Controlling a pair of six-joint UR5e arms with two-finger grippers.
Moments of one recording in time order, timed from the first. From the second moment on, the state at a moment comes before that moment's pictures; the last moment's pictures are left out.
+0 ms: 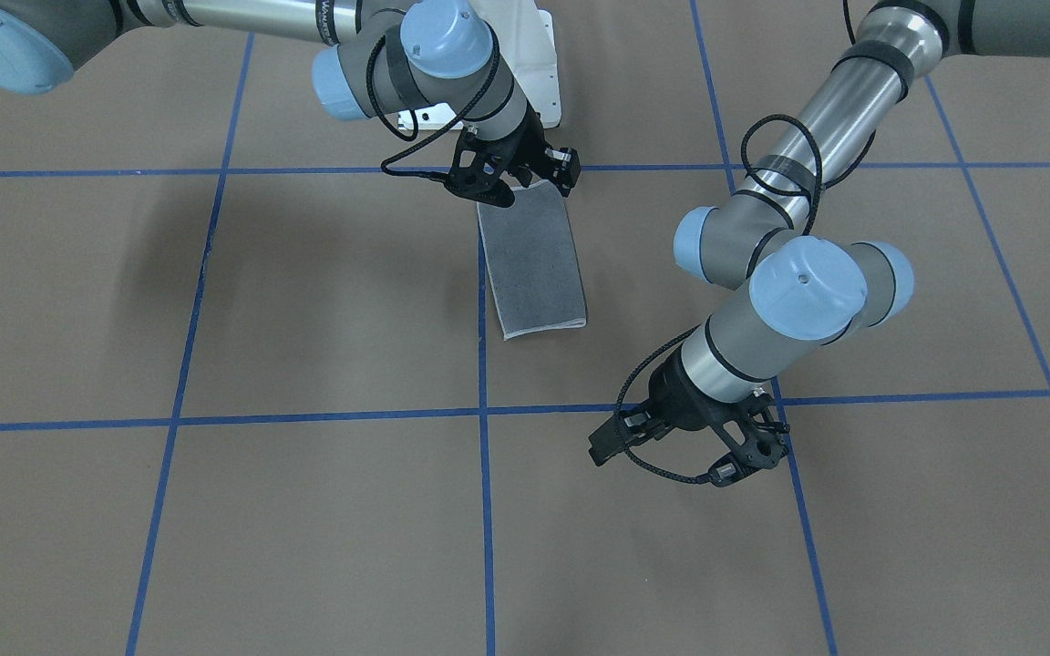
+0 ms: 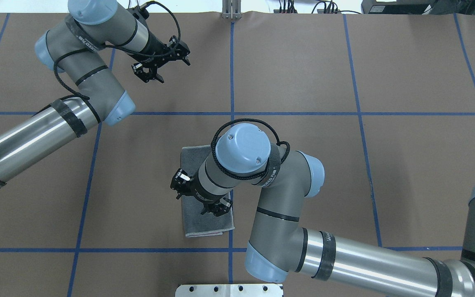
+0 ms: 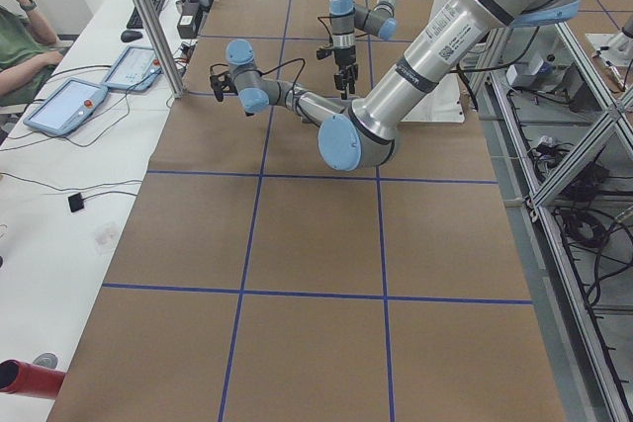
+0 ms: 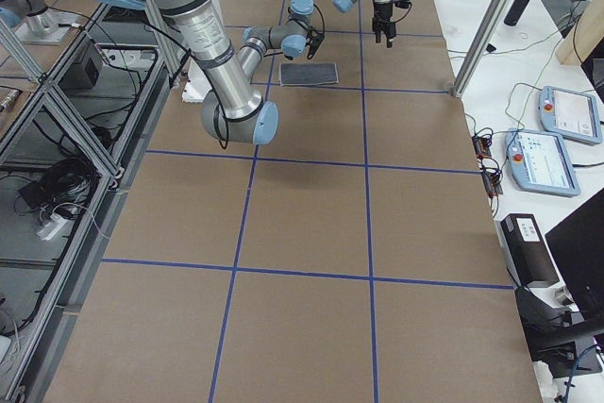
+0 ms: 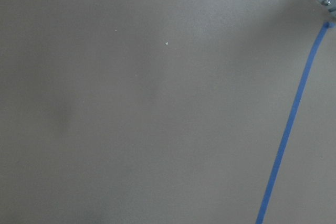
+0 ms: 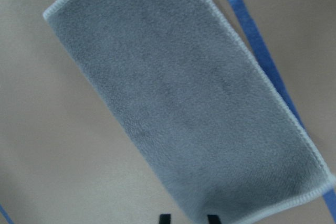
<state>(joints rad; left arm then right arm) -0.88 -2.38 -1.10 -2.29 -2.17 -1.55 0.38 -0.79 1.56 -1.20 2.03 1.93</state>
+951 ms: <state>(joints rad) -0.91 -2.03 -1.48 -2.26 -2.27 -1.63 0.77 -1.07 1.67 -1.21 2.19 1.49</state>
